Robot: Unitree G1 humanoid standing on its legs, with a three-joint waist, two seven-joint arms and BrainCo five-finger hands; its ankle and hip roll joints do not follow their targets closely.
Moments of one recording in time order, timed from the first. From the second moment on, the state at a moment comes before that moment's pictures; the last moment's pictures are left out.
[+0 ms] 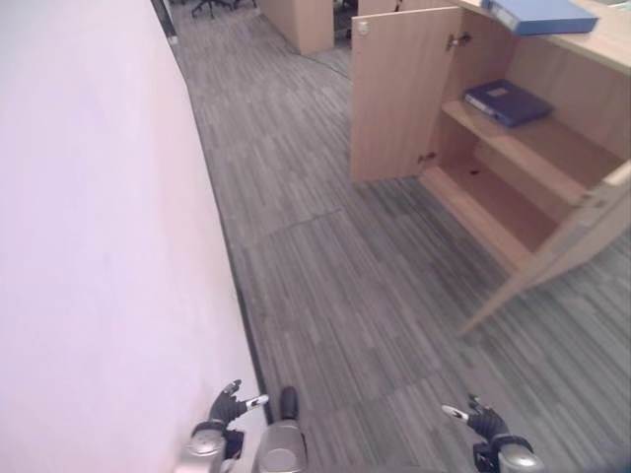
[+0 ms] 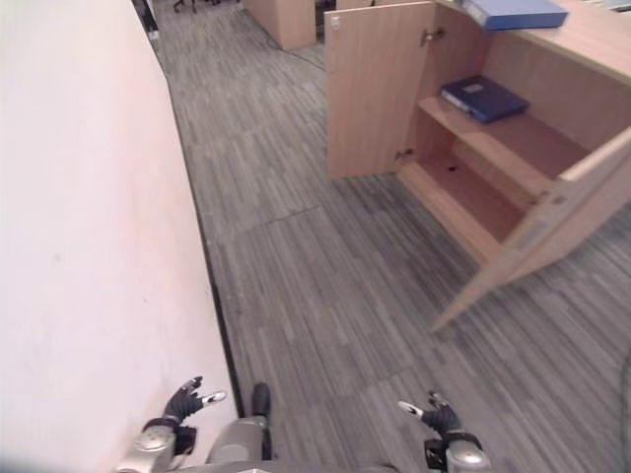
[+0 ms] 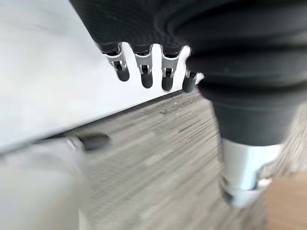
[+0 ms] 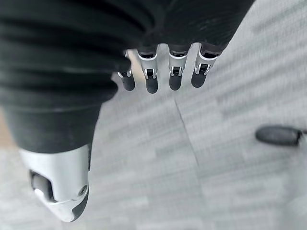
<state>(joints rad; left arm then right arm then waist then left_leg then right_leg) 0.00 0.18 -0.09 0.94 -0.14 -0.13 0.09 0.10 -0.32 0.14 0.91 0.26 -0.08 -0.01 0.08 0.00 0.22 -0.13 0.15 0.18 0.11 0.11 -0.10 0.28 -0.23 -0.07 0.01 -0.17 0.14</state>
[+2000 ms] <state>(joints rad) 0.01 0.27 -0.16 1.04 -0.11 -0.12 0.07 0.07 -0.32 0.12 1.01 0.33 -0.06 -0.02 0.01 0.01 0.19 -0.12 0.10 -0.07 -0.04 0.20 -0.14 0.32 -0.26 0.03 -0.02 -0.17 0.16</state>
